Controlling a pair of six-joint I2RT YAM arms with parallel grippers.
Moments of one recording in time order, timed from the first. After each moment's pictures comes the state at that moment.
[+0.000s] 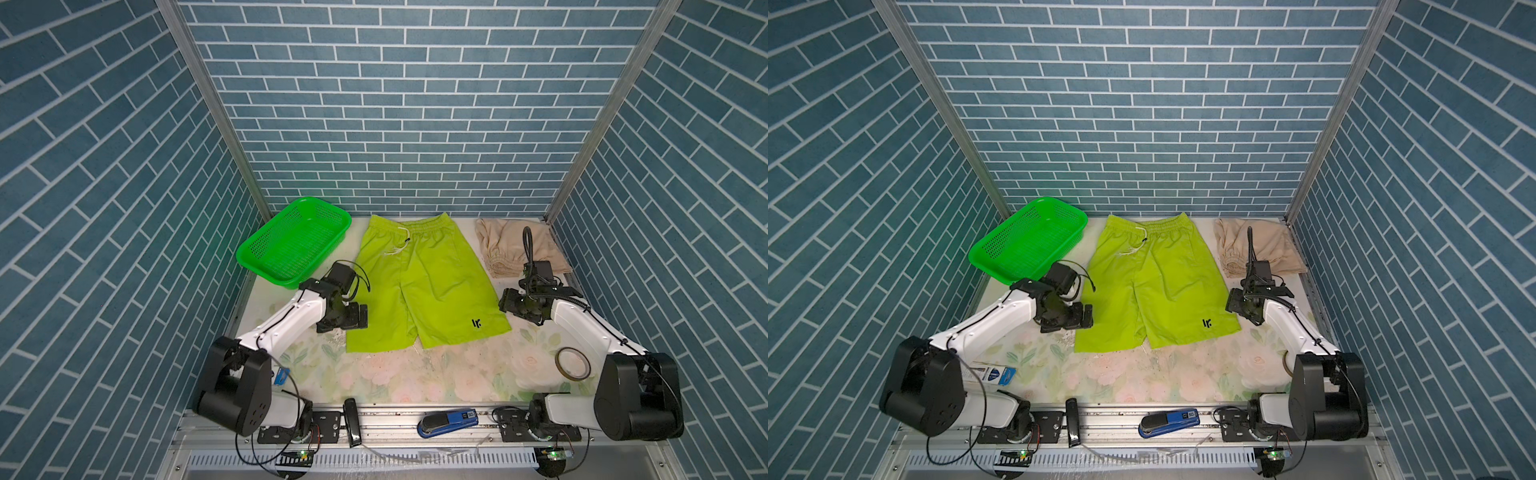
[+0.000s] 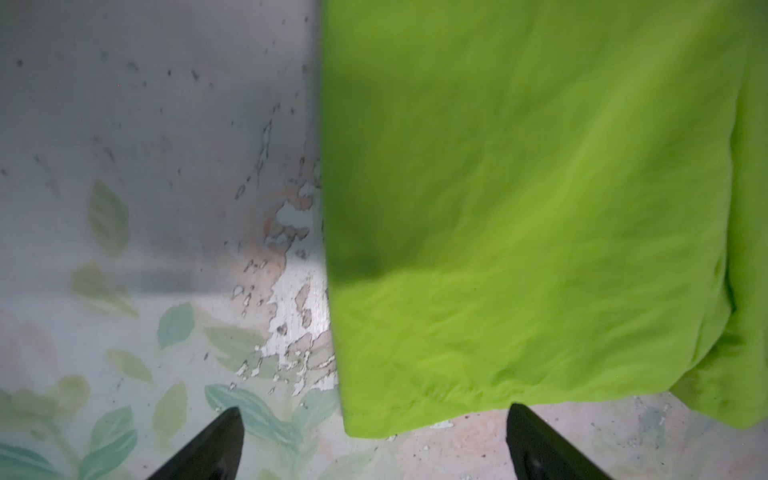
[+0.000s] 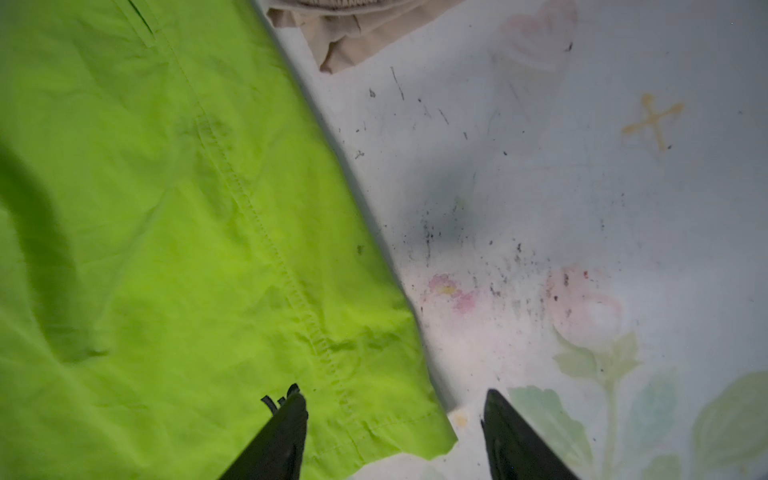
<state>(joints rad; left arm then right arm) -0.38 1.36 0.87 -0.85 0.09 -0.46 0.10 1.34 0.80 -0.60 -0.08 0.39</state>
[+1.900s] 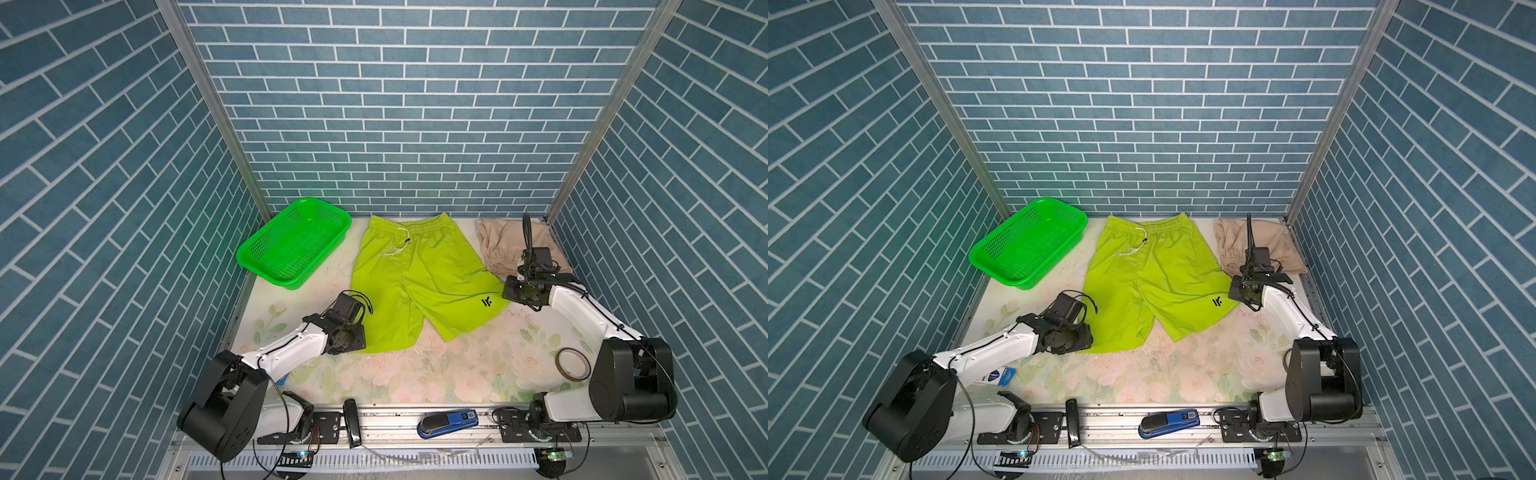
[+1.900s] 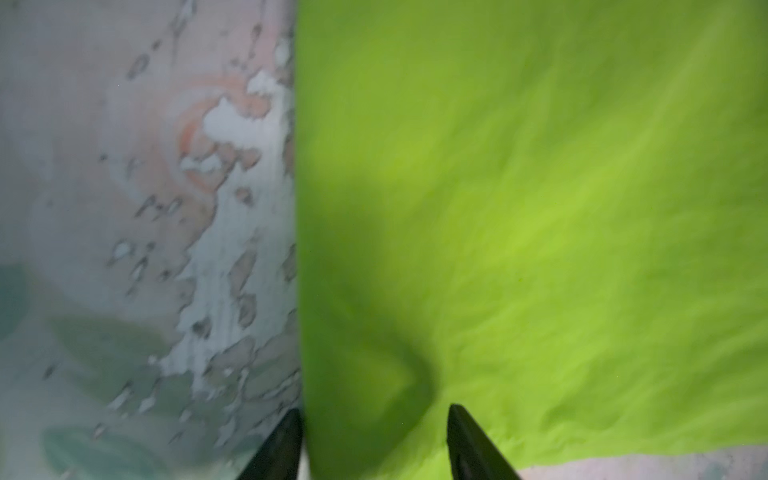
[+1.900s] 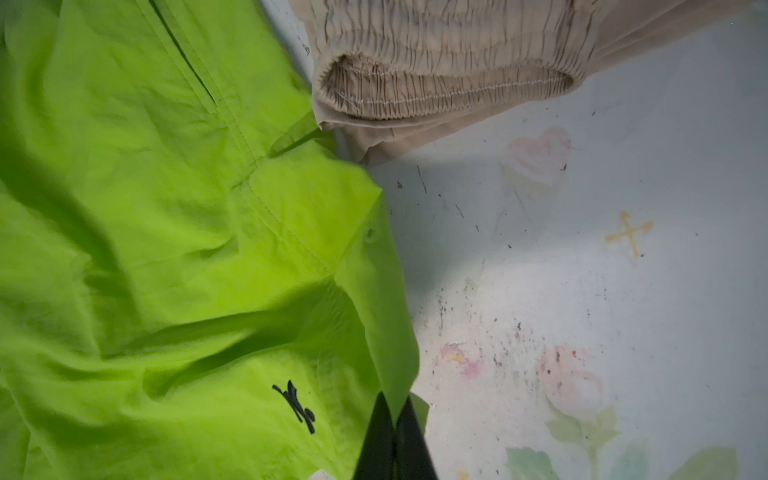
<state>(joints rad) -0.50 1.32 0.57 -0.45 0.07 -0.66 0.10 1.41 0.96 -0.60 -0.04 0.31</state>
